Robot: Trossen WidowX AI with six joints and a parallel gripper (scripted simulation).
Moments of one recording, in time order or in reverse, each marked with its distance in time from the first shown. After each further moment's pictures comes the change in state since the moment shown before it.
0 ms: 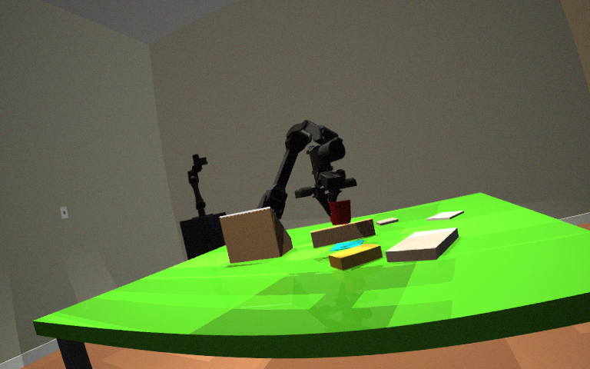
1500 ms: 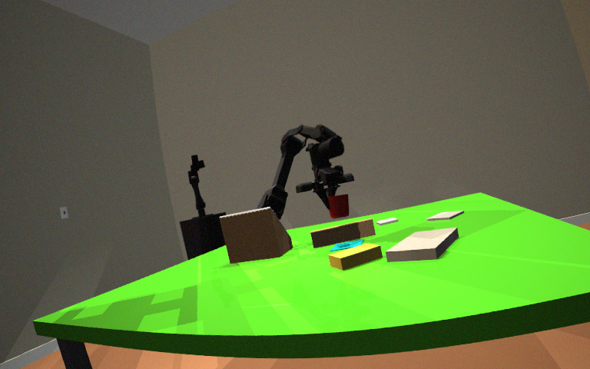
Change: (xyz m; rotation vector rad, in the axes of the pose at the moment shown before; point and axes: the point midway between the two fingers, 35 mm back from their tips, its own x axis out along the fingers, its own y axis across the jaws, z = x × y) arm -0.016 0.025 -0.058 0.012 0.009 0.012
